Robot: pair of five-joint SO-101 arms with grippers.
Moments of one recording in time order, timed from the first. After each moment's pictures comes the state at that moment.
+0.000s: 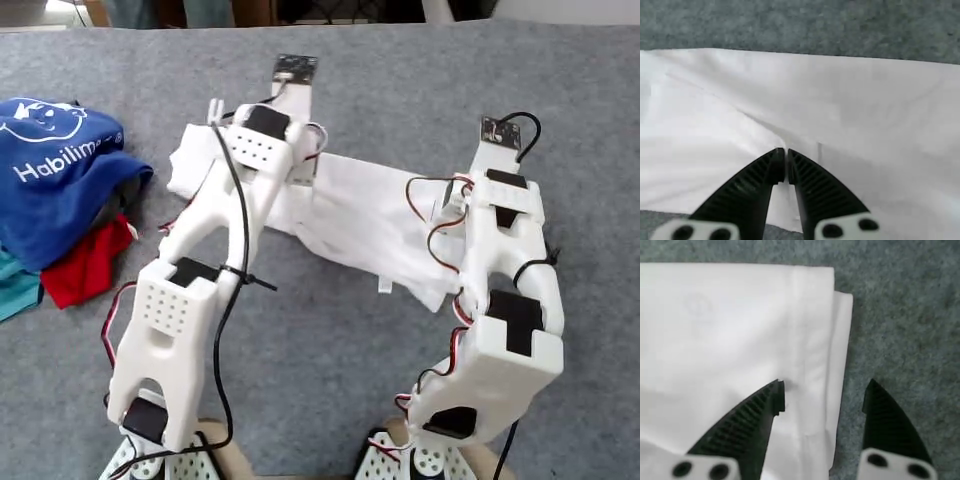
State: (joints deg) left arm 19.3 40.6 -40.0 75.1 11.6; right arm 15.6 14.0 19.2 52.8 0.4
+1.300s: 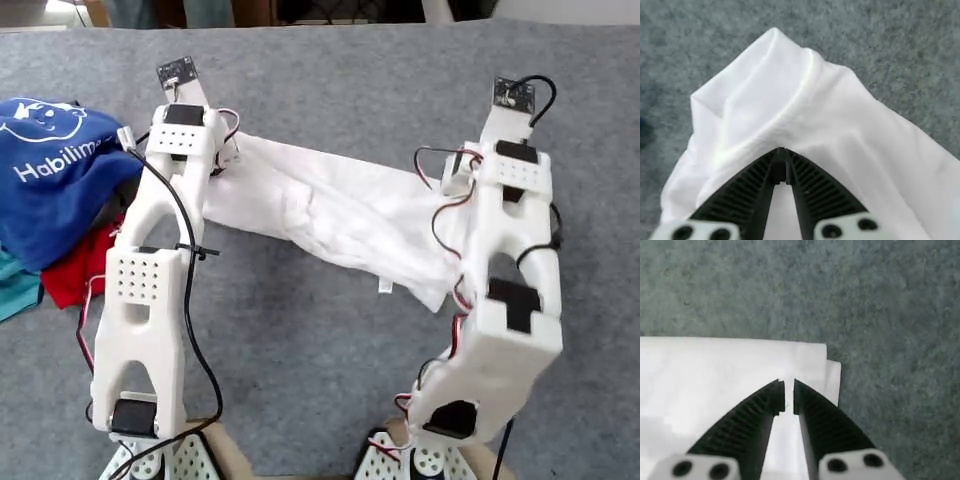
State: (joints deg) left arm 0.6 55.8 -49.4 73.0 26.5; right arm 15.6 21.8 1.7 55.2 0.4
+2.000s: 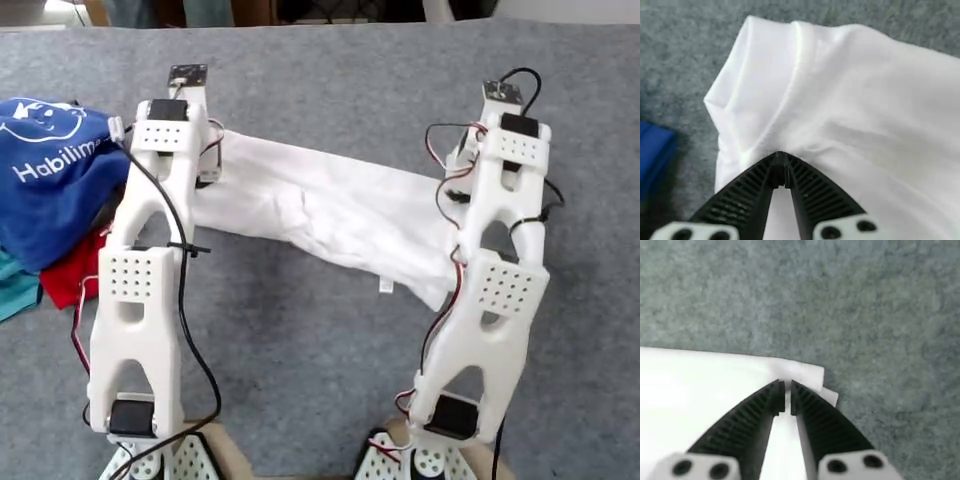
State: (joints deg) left arm -1.6 56.3 -54.5 84.7 3.9; right arm 16.7 50.1 -39.2 80.1 5.9
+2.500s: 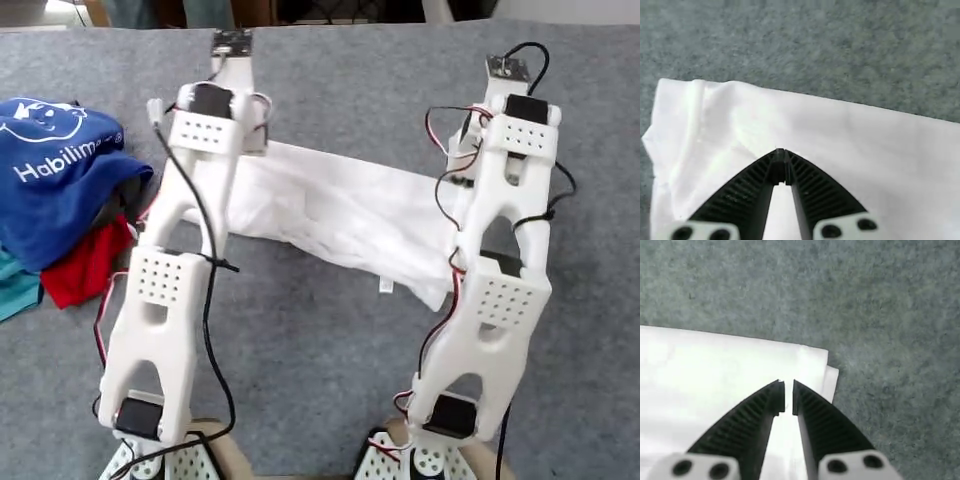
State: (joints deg) left arm 8.1 58.4 -68.5 84.0 9.9; right arm 15.6 40.8 -35.6 82.5 5.9
